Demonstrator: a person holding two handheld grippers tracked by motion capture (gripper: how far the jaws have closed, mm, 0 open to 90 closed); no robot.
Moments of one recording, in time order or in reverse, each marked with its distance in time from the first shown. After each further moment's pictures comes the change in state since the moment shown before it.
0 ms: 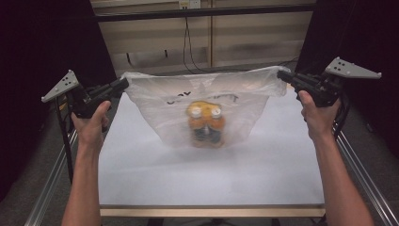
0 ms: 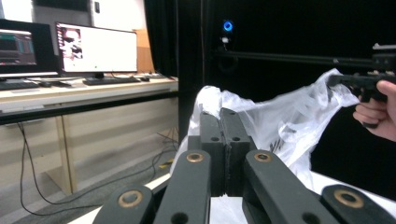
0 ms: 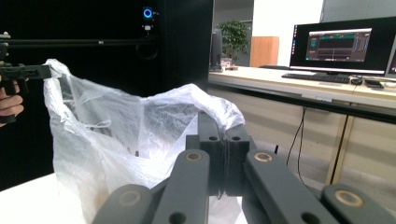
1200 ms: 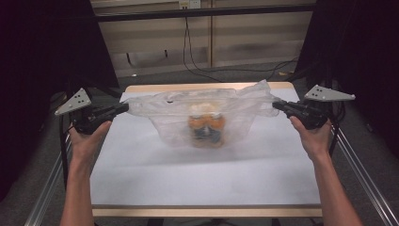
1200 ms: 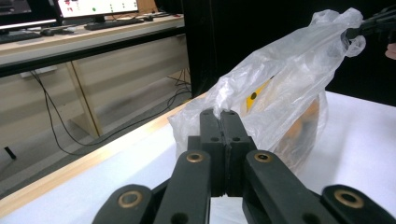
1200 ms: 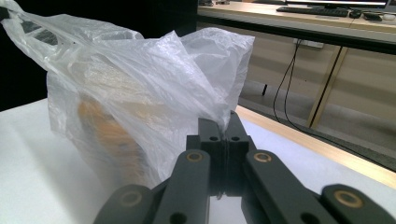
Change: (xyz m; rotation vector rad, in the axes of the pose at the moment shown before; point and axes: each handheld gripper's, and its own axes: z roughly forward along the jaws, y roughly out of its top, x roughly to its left) left arm 0.003 -0.032 -0.021 0.246 0.008 0.085; right arm 0.010 -0.059 -0.003 0.248 -0.061 -0.011
